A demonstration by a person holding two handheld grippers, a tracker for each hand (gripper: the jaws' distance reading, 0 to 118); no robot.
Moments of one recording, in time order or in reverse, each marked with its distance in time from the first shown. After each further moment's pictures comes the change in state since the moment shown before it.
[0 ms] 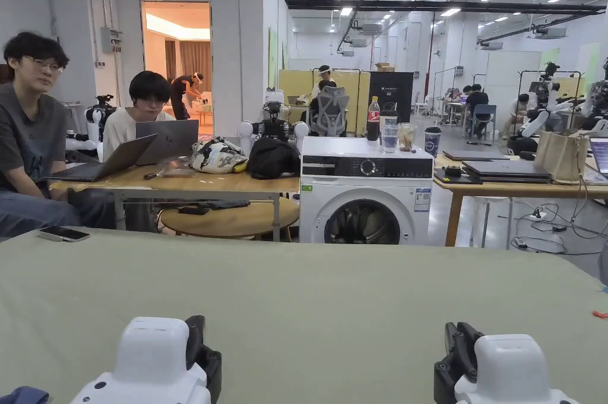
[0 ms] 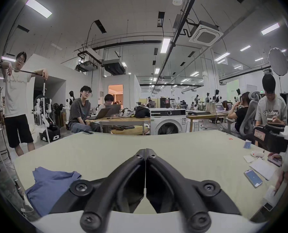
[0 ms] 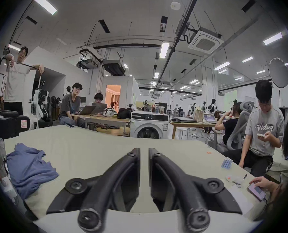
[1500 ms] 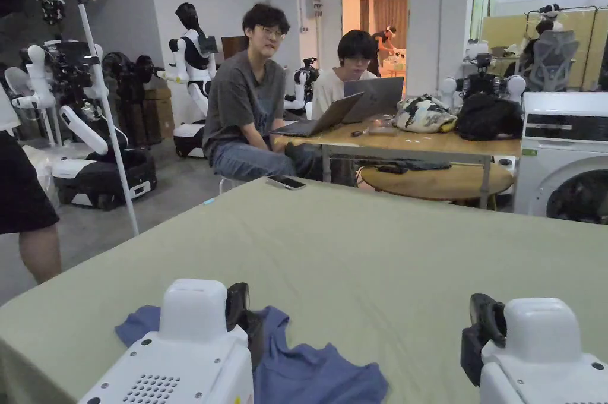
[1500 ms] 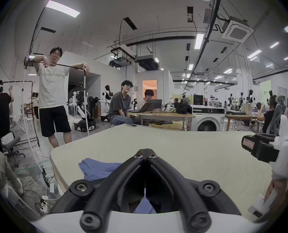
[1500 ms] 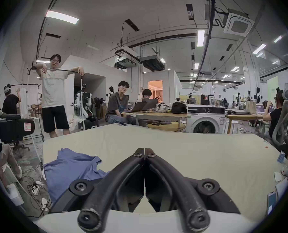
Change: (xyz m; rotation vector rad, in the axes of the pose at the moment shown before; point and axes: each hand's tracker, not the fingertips) left arm -0.155 -0.011 0.069 -0.061 0.358 0.029; right arm -0.189 -0.004 -0.046 -0.070 0.457 -0.075
